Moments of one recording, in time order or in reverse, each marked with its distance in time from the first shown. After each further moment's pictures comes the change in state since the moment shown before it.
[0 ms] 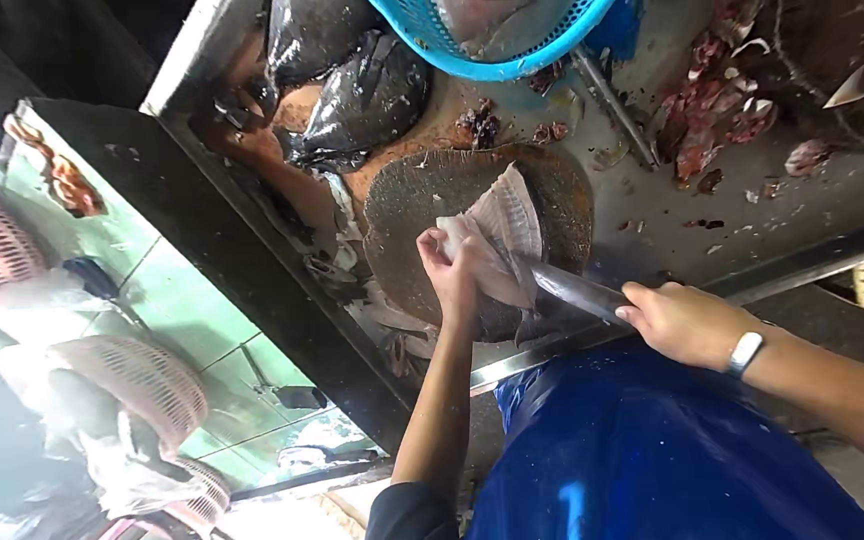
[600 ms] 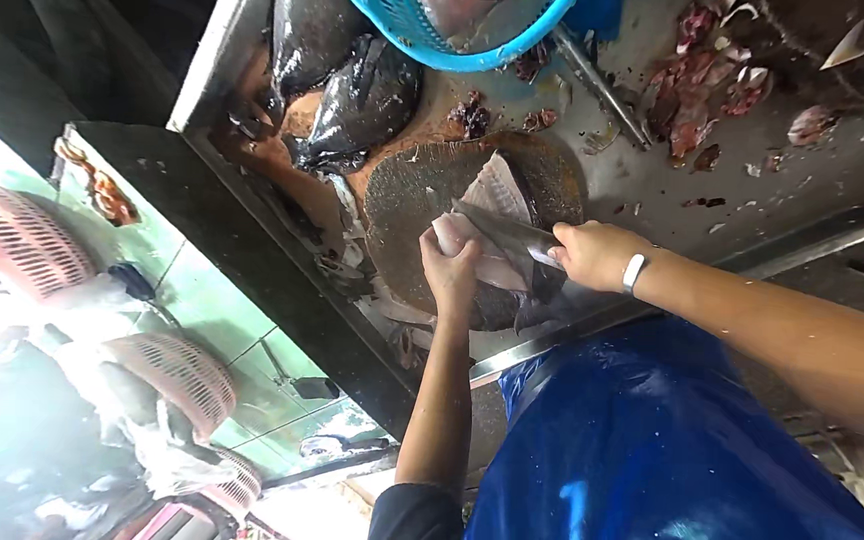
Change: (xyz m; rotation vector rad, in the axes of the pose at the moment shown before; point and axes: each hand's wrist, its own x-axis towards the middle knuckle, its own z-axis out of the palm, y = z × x) left_hand -0.007 0.011 -0.003 0.541 0.020 -0.145; right_hand 0.074 -0.042 -0.018 0.070 0.098 -0.102
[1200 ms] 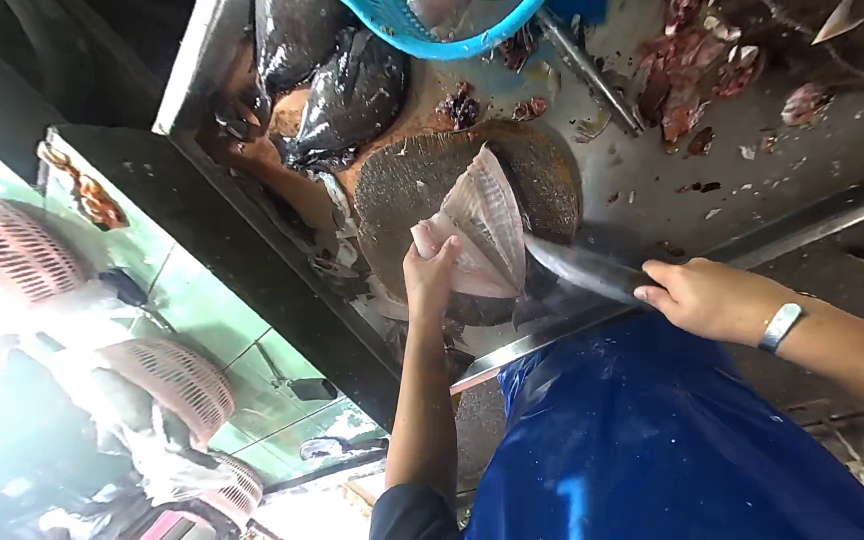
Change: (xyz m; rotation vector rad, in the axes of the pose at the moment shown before) left_hand 0.004 -0.008 -0.033 -0.080 -0.168 -0.108; right_hand -0.104 0.075 0.028 -0.024 -0.040 0.089
